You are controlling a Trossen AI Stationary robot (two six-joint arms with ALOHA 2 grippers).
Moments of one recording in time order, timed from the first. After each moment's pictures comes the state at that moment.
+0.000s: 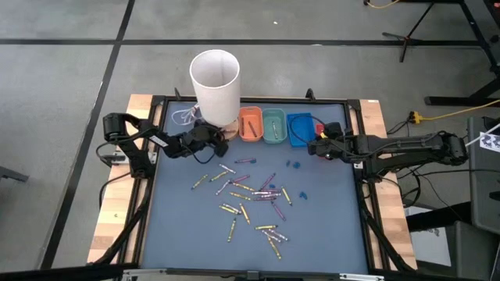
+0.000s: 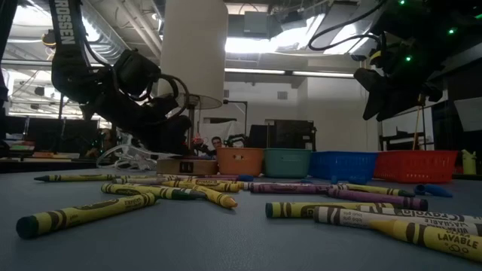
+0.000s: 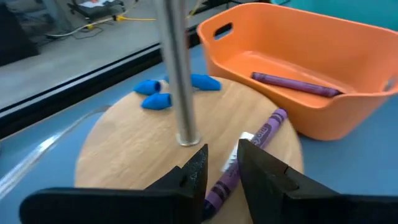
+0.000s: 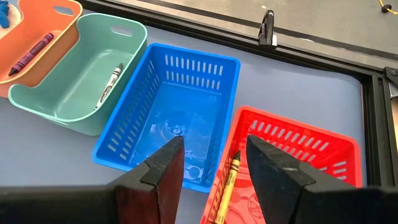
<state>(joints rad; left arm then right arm) 0.35 1.67 0.34 0.85 -0.43 -0.20 -0.06 0.99 0.61 -0.70 0.75 0.93</state>
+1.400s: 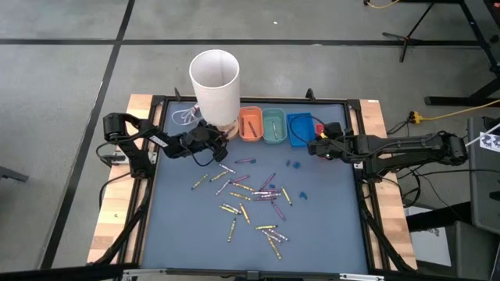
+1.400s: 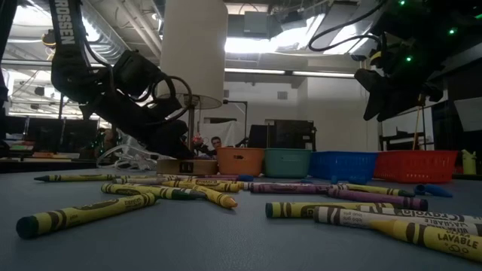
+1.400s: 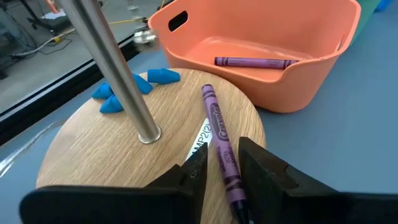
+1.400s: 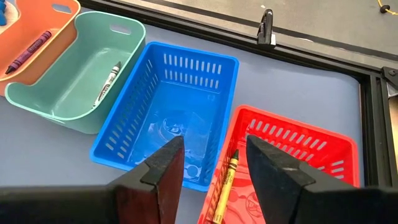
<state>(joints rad) 0.35 1.68 0.34 0.83 -0.34 -0.07 -0.06 0.99 0.61 -0.71 0.75 0.93</state>
